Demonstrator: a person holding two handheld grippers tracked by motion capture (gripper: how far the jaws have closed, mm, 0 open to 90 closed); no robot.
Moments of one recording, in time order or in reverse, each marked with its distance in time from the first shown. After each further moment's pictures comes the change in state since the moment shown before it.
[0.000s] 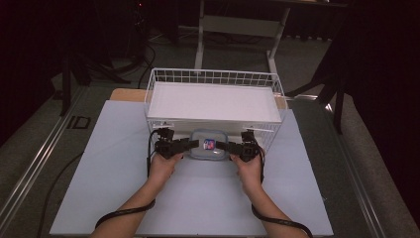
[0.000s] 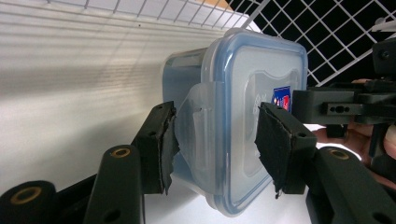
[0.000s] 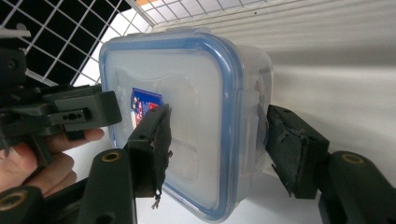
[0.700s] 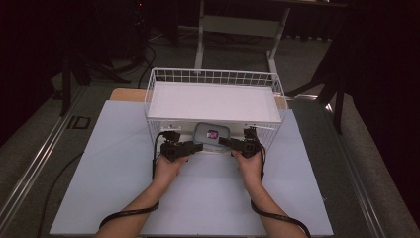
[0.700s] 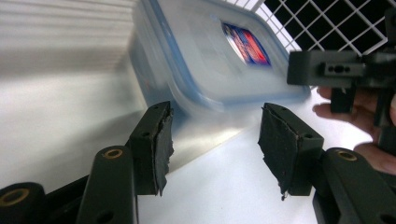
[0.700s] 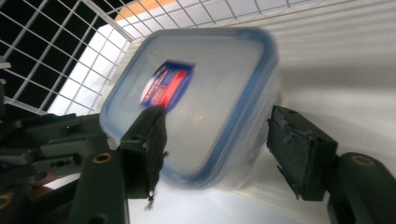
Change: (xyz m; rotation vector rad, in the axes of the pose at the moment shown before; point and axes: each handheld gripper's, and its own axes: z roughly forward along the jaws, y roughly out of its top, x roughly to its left) left arm -0.009 -0.008 0.016 0.048 0.039 0.017; right arm -0.016 0.008 0.007 -0.047 -0.058 -0.001
